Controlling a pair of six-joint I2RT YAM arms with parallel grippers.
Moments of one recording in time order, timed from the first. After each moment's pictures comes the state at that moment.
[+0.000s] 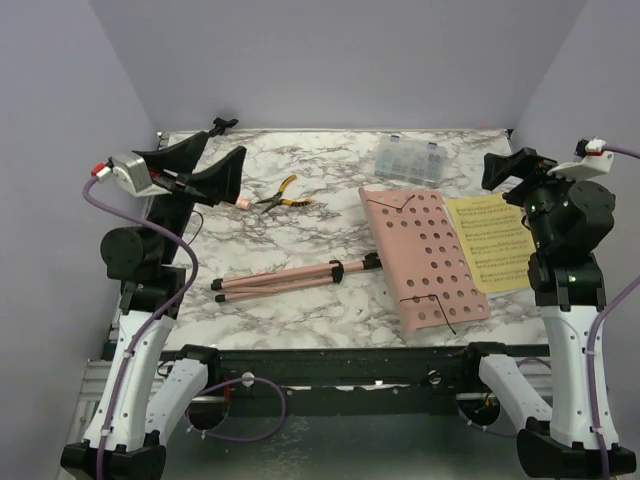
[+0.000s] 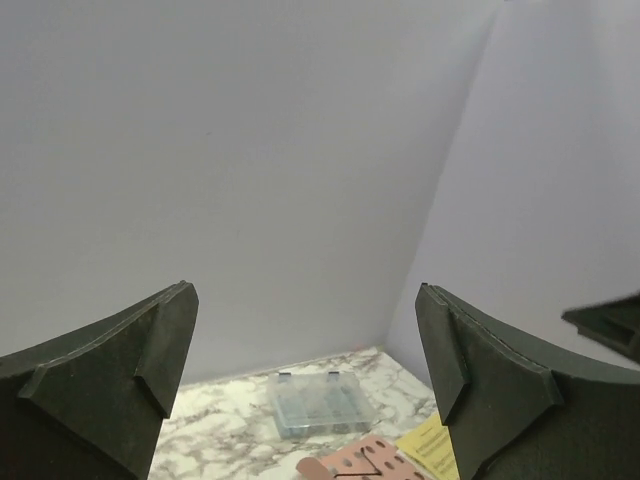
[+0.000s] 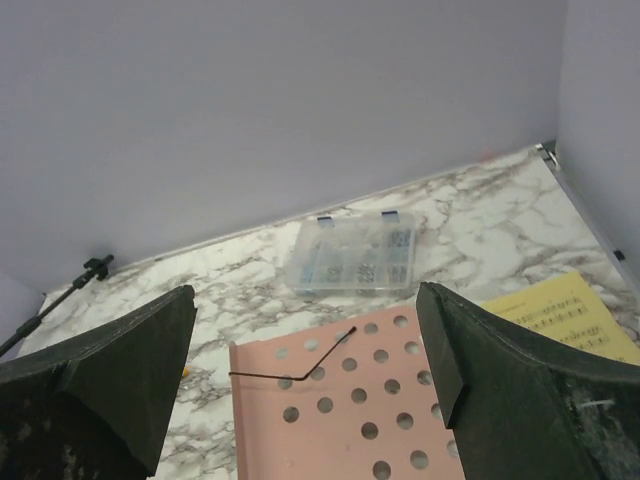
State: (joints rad) left arm -0.14 0.75 0.87 0.53 0.34 -0.48; right arm -0.04 0.79 1.12 -0.27 -0.01 0.33
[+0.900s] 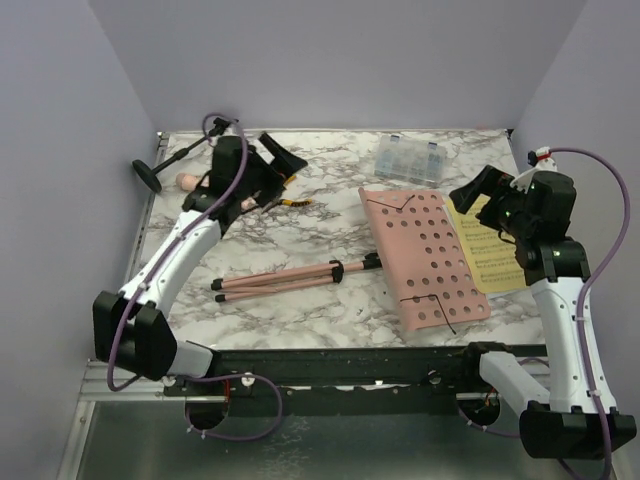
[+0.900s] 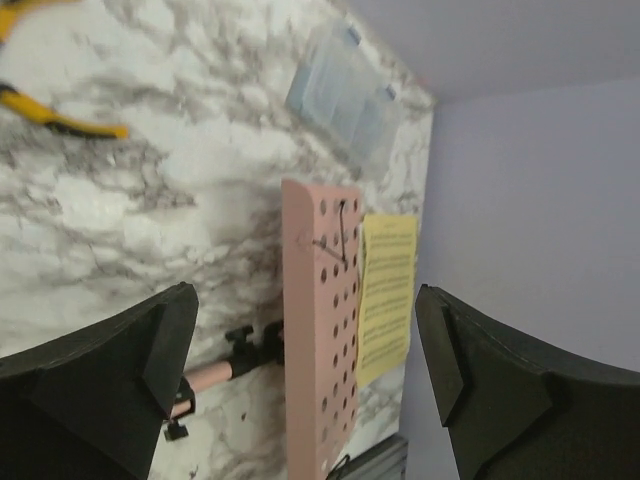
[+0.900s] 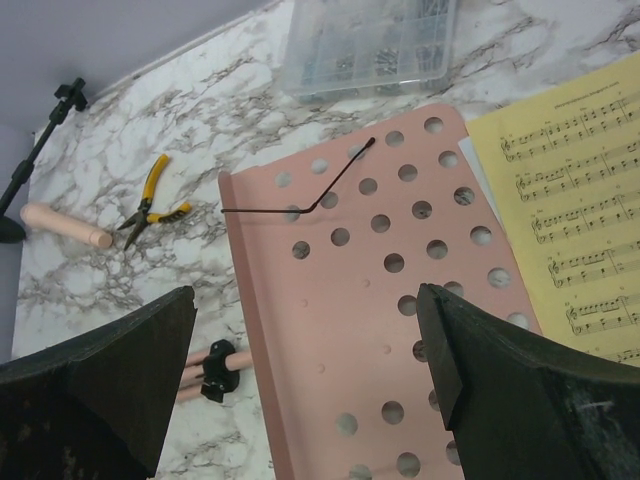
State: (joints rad) left arm -0.26 1.33 1.21 -0.23 0.19 -1.00; right arm -0.04 0.93 1.09 -0.58 -0.18 0.42
